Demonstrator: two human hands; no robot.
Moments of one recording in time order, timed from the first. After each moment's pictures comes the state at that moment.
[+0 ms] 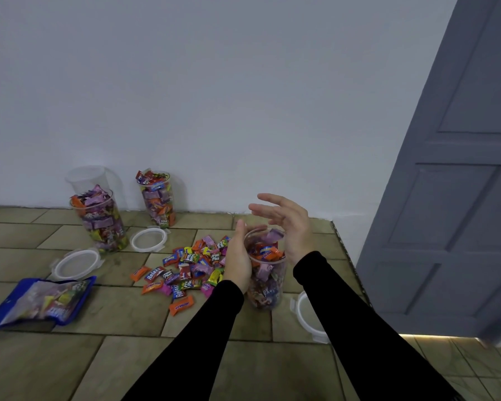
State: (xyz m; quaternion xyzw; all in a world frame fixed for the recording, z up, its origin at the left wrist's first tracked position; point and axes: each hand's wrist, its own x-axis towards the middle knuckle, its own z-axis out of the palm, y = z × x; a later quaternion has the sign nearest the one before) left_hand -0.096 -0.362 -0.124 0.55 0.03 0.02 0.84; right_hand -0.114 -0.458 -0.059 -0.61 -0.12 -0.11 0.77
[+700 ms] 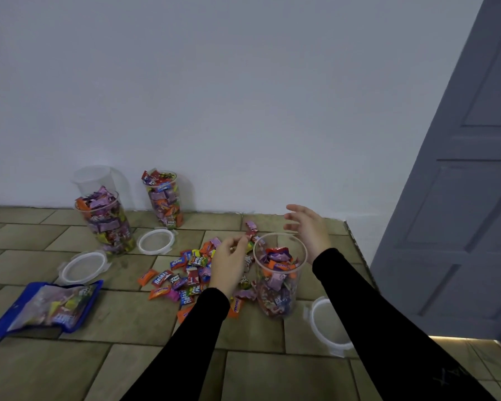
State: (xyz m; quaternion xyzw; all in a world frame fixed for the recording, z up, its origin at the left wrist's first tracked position) left_hand -0.080 -0.321 -0.146 0.76 0.05 0.03 0.65; right_hand -0.052 -0.484 -0.097 -0.63 0.08 -0.06 0.77
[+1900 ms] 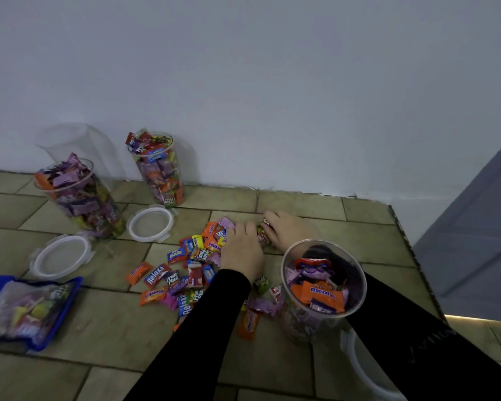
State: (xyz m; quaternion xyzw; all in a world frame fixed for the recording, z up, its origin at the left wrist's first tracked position) left_hand 0.017 -0.310 -0.210 1.00 -0.04 0.00 0.09; right_hand 0.060 -0.435 -0.207 -0.97 -0.20 -0.04 0.13
